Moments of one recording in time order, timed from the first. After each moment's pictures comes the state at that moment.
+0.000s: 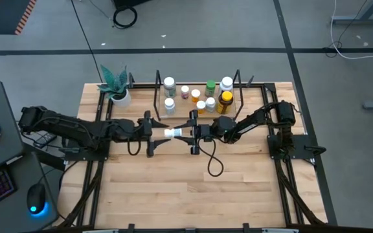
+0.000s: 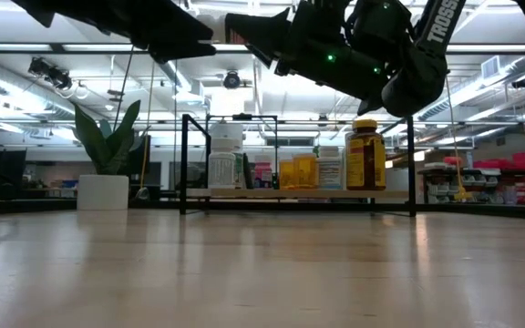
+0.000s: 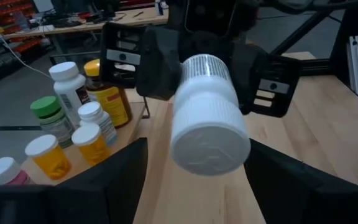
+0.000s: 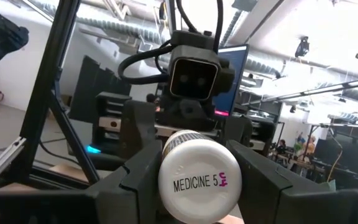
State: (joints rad) left arm -0.11 1.06 0.59 0.25 -0.27 0.06; right arm -0.04 1.95 0.83 1.50 -0.18 -0.26
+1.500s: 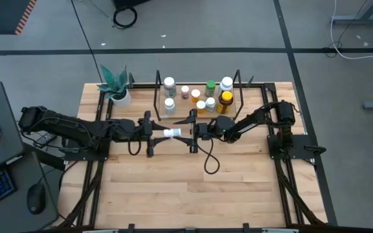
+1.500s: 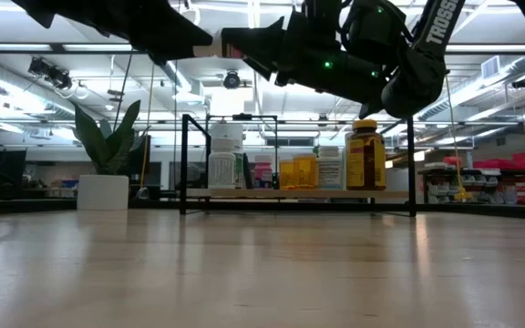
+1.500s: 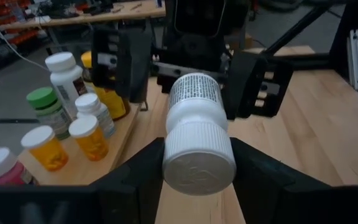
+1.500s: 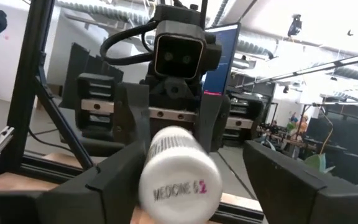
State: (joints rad) left arm -0.11 1.06 0.59 0.22 -0.26 0.04; right arm -0.05 1.95 0.83 1.44 -0.12 -0.23
